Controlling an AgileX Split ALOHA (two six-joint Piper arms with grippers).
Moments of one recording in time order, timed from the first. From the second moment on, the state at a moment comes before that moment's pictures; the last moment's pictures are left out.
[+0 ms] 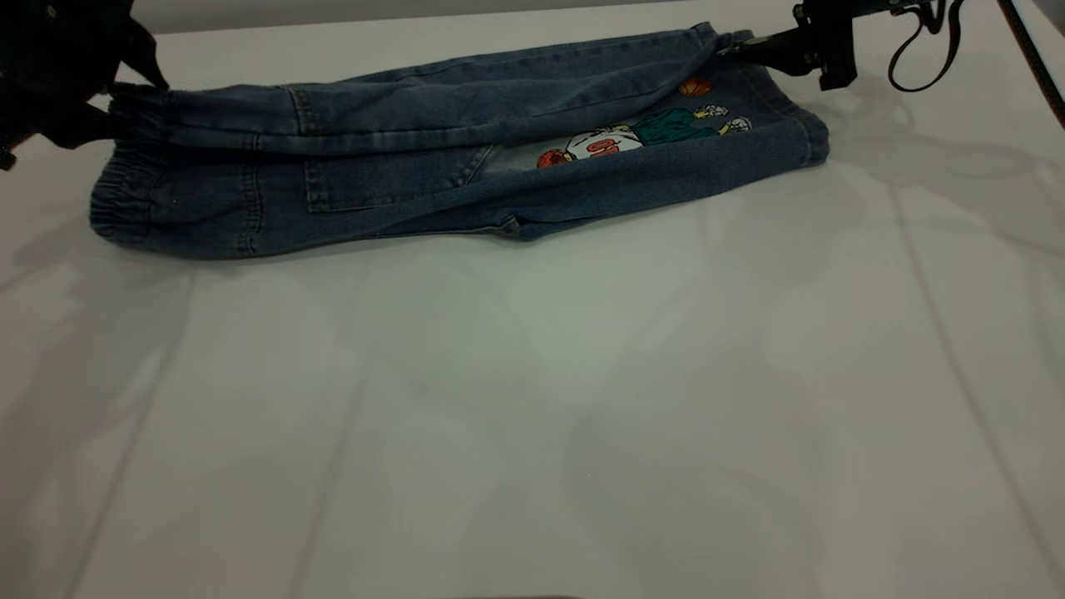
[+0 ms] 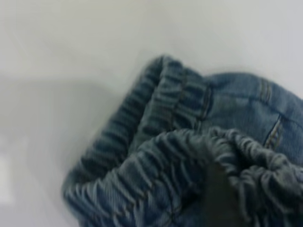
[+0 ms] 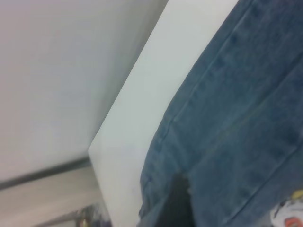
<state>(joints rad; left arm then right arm) -0.08 1.94 -0.94 -1.01 -0.28 0.07 -0.02 2.44 -1.53 1.80 0.80 -0.69</state>
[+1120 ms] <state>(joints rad) 0.09 1.94 -0.94 -0.70 0.14 0.46 0.01 2.44 -1.53 1.62 1.15 -0.80</state>
